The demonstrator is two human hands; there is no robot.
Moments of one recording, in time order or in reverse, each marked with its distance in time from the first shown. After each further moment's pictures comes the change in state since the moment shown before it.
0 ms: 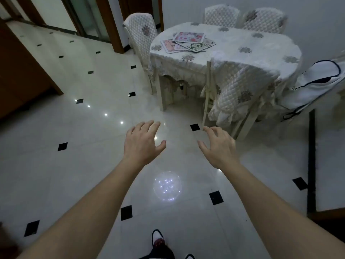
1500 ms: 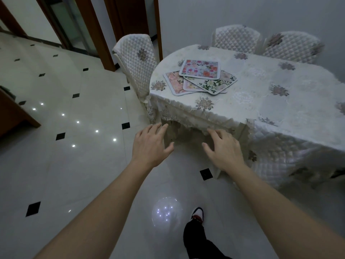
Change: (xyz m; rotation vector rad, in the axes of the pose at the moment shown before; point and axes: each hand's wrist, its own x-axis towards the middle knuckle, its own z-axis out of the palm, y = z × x) left_hand 0.528 -0.167 0.131 -0.042 -0.048 0.047; right_hand 0.551 -0.045 0.092 -0.078 0.027 0.018
